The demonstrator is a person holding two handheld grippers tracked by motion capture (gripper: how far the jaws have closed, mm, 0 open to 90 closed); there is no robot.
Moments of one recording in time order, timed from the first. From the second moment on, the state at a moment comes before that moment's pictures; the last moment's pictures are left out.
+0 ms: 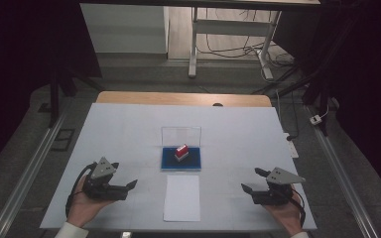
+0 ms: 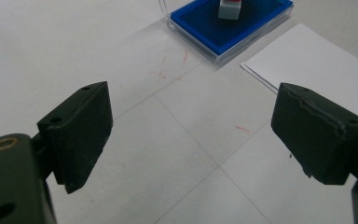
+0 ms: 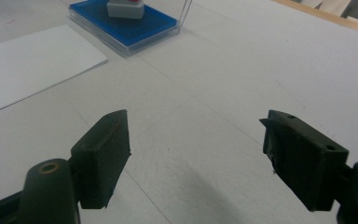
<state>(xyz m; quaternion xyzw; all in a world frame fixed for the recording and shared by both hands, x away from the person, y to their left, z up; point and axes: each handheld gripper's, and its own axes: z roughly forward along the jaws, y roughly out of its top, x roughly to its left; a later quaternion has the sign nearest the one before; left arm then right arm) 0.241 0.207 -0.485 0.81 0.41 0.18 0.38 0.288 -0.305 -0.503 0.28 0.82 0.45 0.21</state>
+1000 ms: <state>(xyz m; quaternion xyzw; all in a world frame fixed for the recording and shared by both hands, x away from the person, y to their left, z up) 0.306 0.147 -0.463 0.84 0.36 0.17 0.38 0.289 -0.301 -0.508 0.28 0.83 0.43 0.20</state>
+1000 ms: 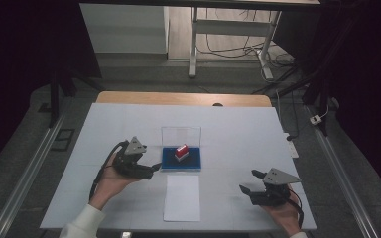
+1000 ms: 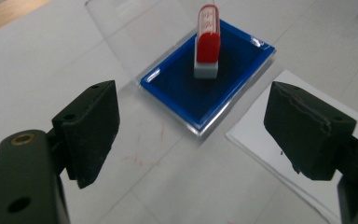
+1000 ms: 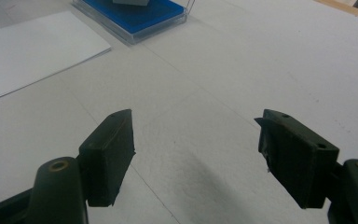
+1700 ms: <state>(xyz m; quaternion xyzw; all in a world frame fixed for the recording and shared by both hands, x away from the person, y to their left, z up) 0.345 0.105 -0.469 0.85 0.33 0.14 0.37 0.290 -0.307 -0.511 0.29 0.83 0.44 0.19</state>
